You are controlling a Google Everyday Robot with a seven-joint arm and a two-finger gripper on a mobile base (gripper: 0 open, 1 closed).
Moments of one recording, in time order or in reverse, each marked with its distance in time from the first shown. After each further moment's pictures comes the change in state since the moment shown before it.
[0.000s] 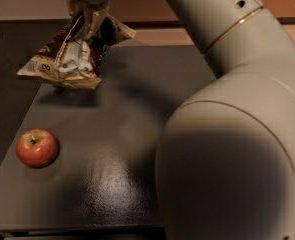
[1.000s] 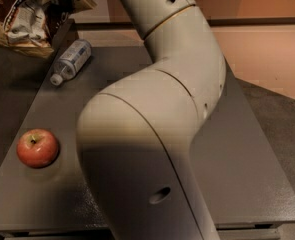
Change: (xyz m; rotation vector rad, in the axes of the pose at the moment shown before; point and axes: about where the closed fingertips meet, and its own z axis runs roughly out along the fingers) arm -0.004 -0.115 -0.017 0.191 0.054 -0.027
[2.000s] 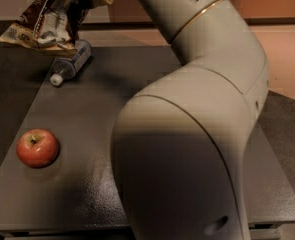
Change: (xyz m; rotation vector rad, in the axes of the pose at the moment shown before) arm 0.042 0.023 0.003 -0.003 0.164 -0.053
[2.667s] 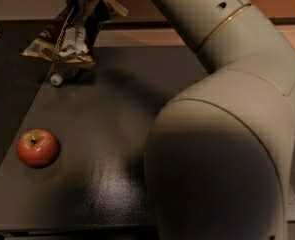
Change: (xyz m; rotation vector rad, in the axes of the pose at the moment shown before) arm 0.014 0.045 0.017 -0.034 0.016 -0.002
